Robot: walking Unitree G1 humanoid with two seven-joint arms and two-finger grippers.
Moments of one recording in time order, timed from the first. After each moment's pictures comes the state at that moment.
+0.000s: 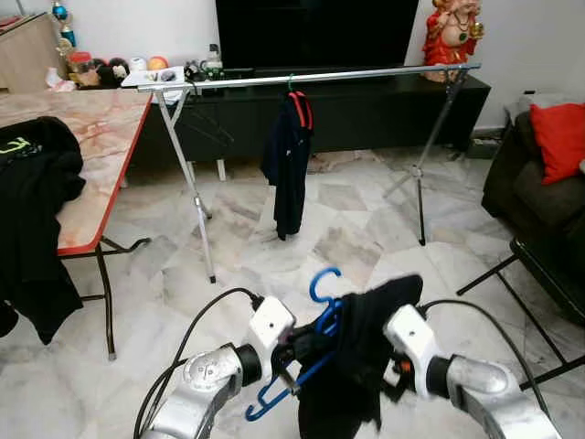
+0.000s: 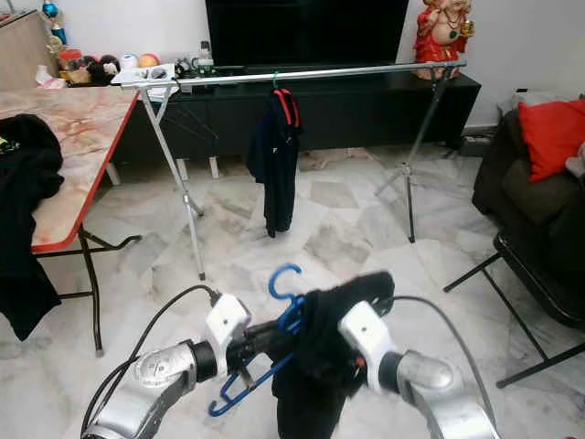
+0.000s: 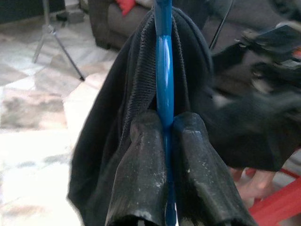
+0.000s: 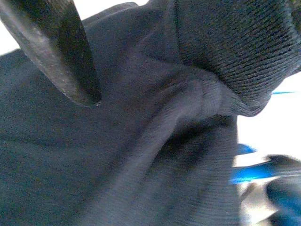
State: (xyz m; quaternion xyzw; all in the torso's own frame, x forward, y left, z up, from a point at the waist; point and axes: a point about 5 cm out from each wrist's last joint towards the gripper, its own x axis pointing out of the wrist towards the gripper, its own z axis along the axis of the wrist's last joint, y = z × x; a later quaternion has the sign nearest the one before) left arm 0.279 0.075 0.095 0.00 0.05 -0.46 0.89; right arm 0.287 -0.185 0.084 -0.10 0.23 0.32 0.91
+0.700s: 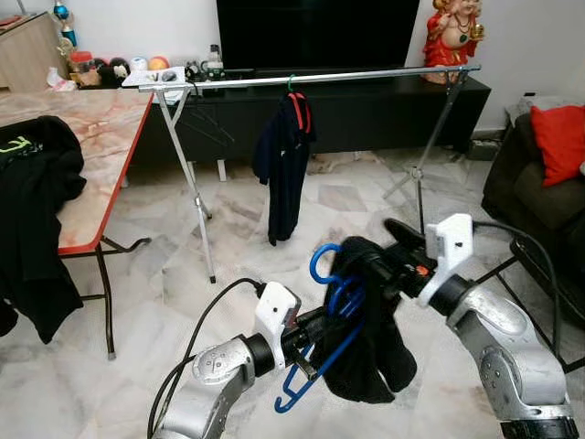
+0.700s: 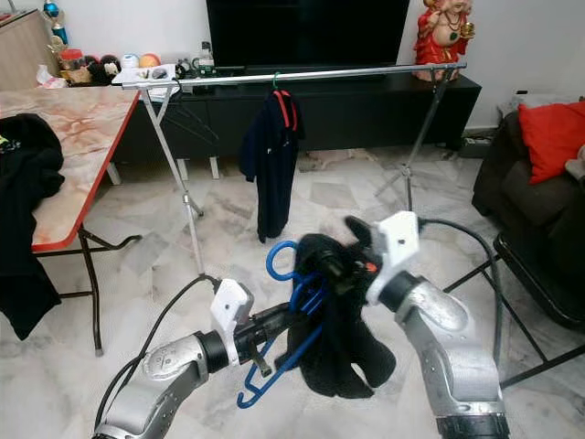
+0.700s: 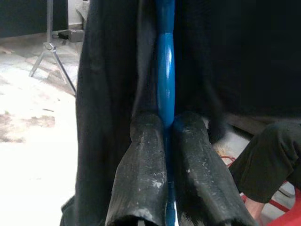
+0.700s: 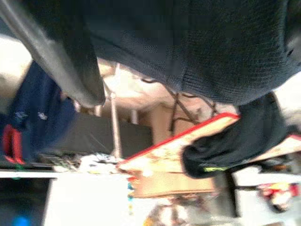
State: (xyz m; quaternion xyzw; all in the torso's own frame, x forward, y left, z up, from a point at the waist) left arm 0.280 0.064 0.107 -0.06 0.02 -0.45 0.89; right arm 0.304 -0.150 0.192 0.00 -0.02 0.40 0.92
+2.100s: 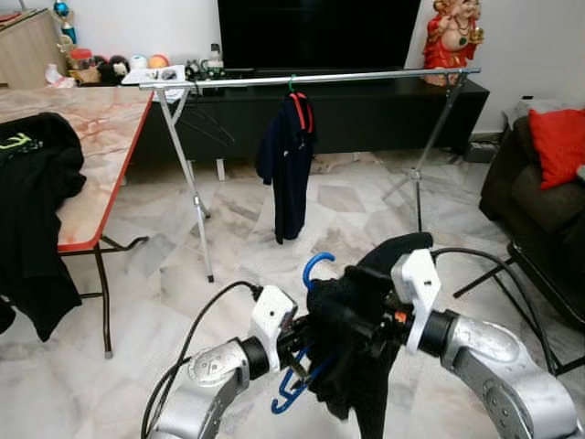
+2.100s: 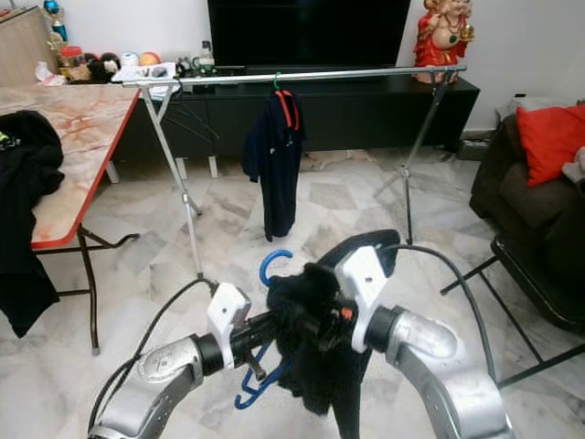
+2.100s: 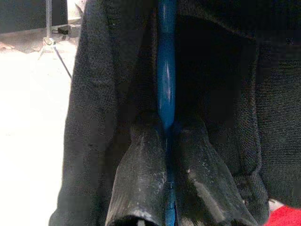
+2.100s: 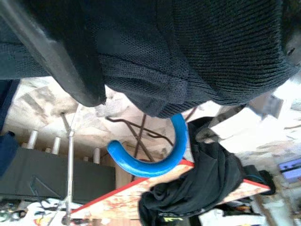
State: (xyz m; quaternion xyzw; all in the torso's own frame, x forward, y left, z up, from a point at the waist) left arm 0.279 0.067 0.102 -0.04 0.03 -0.45 0.89; right arm 0.273 -0.136 0.163 -0.01 0.08 0.47 0.88
